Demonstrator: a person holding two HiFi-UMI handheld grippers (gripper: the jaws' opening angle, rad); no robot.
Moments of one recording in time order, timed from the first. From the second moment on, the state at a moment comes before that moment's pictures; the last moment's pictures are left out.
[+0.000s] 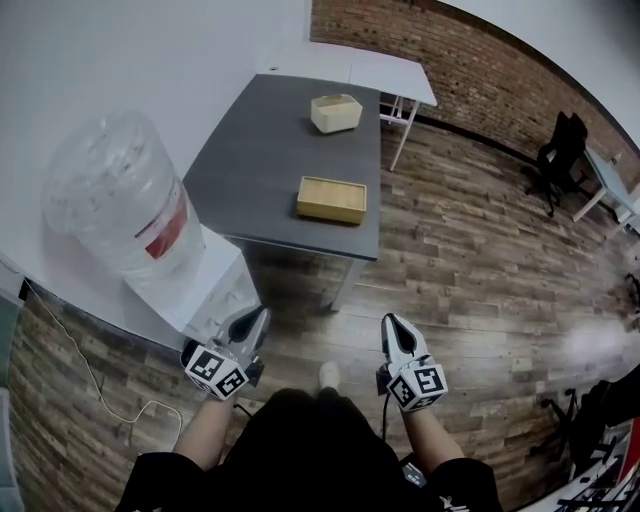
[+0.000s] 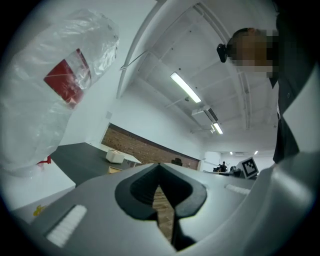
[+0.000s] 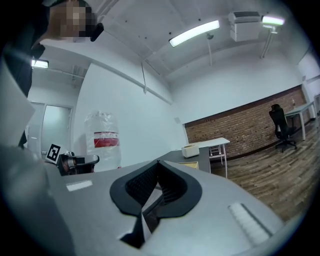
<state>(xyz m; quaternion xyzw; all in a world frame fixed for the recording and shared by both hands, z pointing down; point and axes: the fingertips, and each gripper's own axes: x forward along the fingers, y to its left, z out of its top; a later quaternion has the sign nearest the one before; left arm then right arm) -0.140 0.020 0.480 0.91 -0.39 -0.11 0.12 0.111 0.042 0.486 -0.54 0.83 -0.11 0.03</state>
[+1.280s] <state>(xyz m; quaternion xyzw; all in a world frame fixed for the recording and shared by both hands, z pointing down) -0.071 -0.174 0.484 0.89 -0.44 -0.11 0.11 0.190 -0.143 0.505 -0.53 0.84 -0.14 0.03</state>
